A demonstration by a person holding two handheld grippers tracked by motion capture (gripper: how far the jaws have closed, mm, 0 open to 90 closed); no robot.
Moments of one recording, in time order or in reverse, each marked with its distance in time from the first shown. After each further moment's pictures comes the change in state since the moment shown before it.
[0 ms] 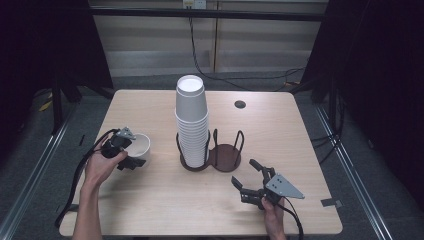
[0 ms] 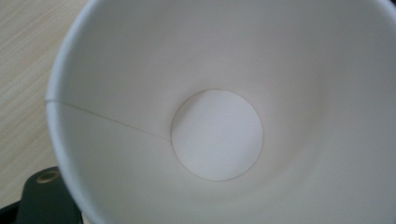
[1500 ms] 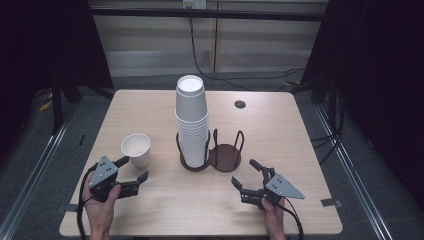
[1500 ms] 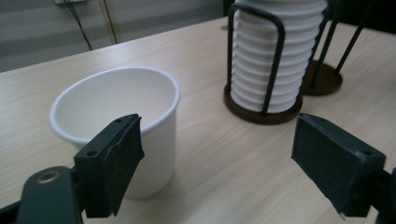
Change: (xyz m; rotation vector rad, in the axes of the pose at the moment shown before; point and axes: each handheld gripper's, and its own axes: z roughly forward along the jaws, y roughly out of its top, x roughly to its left) left arm -0.112 -0.053 -0.041 -0.624 0.206 -0.142; right arm 0.000 0.000 0.000 0.000 0.003 0.000
